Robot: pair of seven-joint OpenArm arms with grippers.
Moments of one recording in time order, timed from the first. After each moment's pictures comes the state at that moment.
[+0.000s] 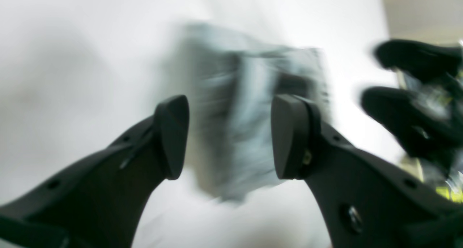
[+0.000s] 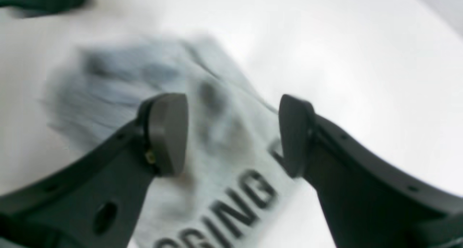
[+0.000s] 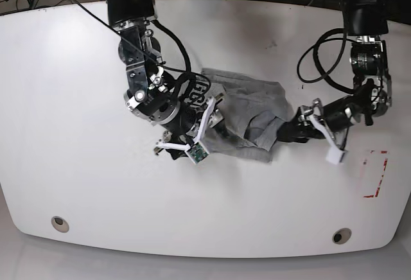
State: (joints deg) left arm -9.3 -19.5 -7.5 83.7 -62.8 -22.3 63.3; right arm 7.9 1.2 -12.9 97.7 8.4 27.1 -45.7
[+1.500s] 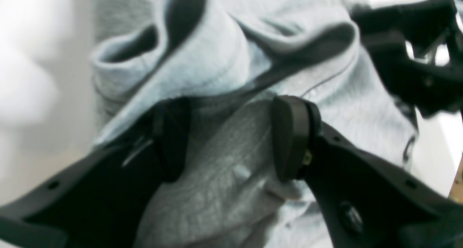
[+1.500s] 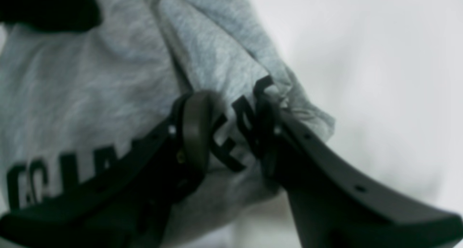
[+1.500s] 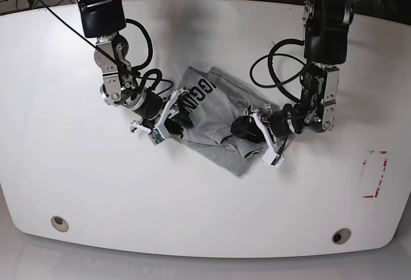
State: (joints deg) left arm -22.2 -7.7 4.0 55.5 -30.6 -34.9 46.3; right arm 6.7 12.2 -9.4 69.4 13.9 32.0 -19.7
